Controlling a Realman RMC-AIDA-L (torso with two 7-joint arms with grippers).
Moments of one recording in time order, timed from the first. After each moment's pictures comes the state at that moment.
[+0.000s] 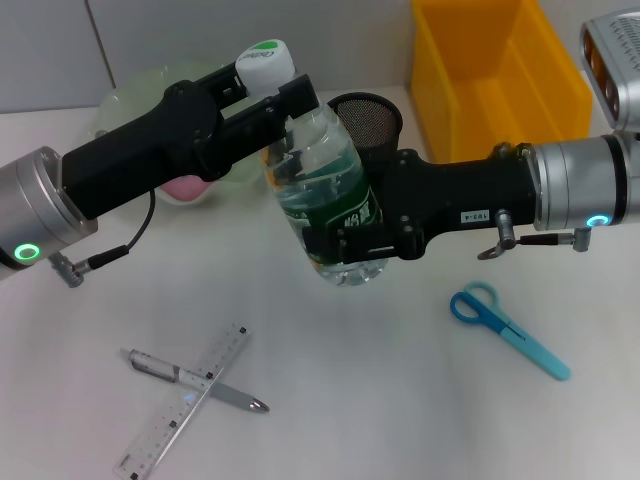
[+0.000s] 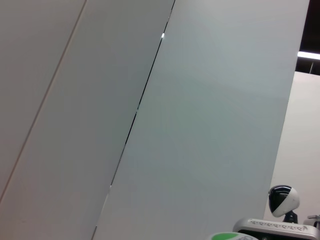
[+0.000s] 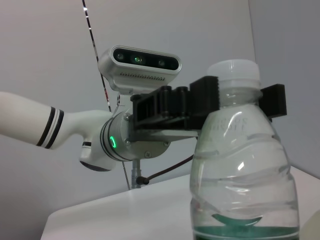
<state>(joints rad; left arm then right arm) -0.66 -2.07 0.90 0.36 1.35 1.69 -1.28 0.68 2.08 -0.82 -0.64 -1.86 -1.64 1.38</state>
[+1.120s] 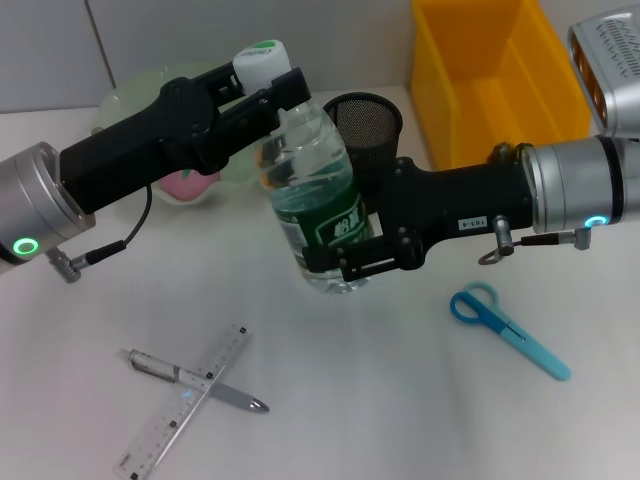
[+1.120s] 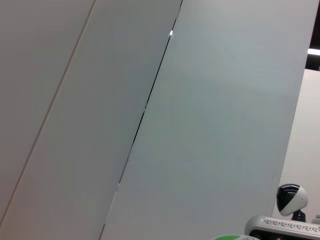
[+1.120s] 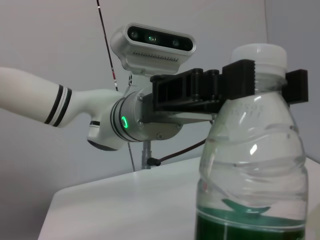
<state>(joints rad) -0.66 -2.07 0.90 0.37 1.35 1.66 -1.29 0.67 2.08 -0.87 -0.68 -1.88 -1.63 1.40</state>
